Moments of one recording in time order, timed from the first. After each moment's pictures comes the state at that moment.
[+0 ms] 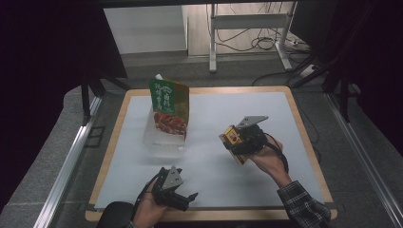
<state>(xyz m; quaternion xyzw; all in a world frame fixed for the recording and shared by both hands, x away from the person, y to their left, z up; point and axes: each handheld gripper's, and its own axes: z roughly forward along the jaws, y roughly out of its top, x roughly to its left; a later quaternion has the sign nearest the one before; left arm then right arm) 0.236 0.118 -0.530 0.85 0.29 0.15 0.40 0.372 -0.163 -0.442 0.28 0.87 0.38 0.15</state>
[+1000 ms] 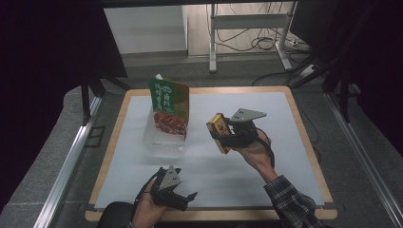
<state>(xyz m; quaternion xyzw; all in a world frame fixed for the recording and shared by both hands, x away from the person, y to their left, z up) 0.233 0.122 -0.526 0.85 0.30 0.15 0.42 0.372 -0.135 -0.421 0.25 0.82 0.49 0.17</state>
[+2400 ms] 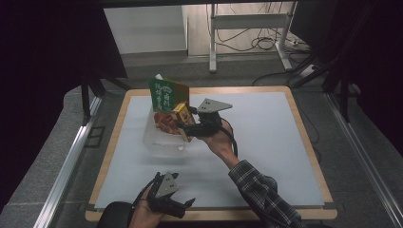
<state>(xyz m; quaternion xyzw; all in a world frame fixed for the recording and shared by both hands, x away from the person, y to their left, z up) 0.214 0.126 -0.524 0.85 0.29 0.16 0.42 0.401 -0.040 -0.424 0.18 0.77 0.59 0.13</state>
